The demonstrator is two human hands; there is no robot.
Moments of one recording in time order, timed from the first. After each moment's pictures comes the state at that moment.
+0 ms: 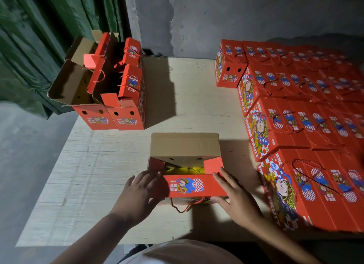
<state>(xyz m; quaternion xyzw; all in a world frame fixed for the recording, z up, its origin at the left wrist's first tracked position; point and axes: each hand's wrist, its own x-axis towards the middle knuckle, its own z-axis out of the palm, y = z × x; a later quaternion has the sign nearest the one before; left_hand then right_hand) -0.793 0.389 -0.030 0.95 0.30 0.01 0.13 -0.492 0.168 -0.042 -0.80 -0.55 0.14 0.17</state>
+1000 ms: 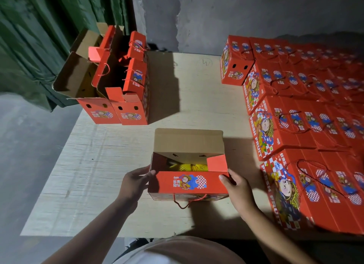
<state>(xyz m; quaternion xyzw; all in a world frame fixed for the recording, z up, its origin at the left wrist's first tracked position) -0.782 0.404 -0.047 0.48 0.50 0.22 0.68 -0.498 0.195 -0.050 -0.80 -0.26 0.31 0.45</state>
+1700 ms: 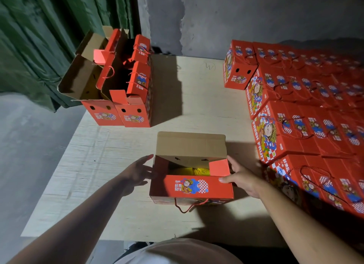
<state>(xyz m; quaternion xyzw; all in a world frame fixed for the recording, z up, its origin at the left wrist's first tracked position) -0.769 0.460 -0.019 0.55 0.49 0.02 0.67 -0.439 0.244 -0.017 -0.74 -0.22 0.54 0.33</state>
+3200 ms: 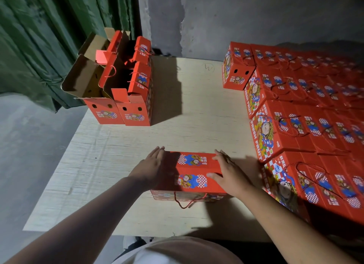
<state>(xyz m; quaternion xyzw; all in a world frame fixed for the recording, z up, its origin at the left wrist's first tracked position) -0.741 0.430 -0.011 0.91 0.34 -0.03 0.23 -0.473 0.242 -0.017 -0.80 -0.55 0.20 0.16</state>
